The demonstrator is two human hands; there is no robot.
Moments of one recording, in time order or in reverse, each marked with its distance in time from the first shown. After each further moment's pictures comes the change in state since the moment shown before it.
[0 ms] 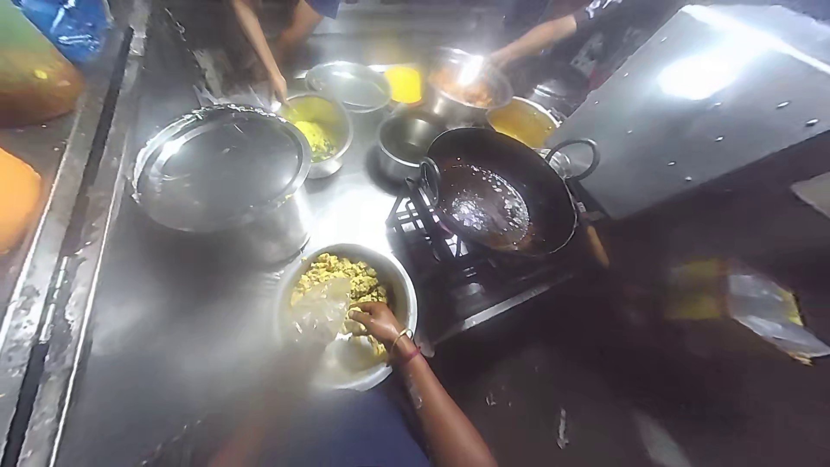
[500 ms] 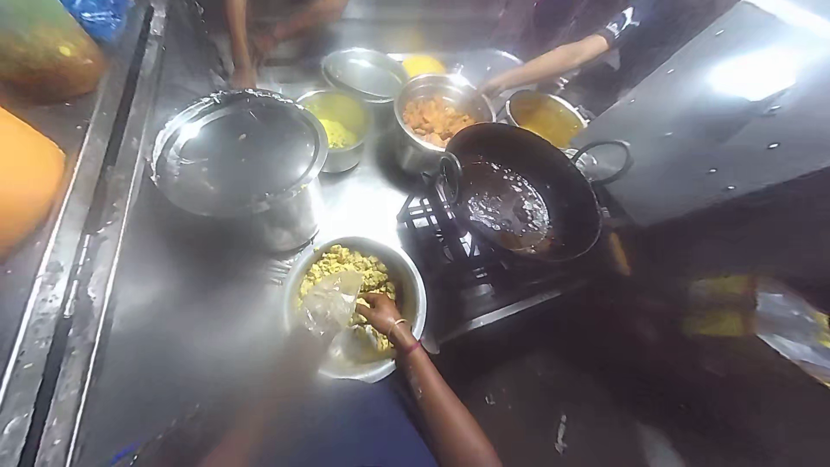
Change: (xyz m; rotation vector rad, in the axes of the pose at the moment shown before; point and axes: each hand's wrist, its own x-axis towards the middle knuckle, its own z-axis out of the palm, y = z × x) left_hand 0.006 0.012 -0.014 0.056 -0.127 -0.030; right_hand 0.016 0.000 0.008 -0.200 0.030 0.006
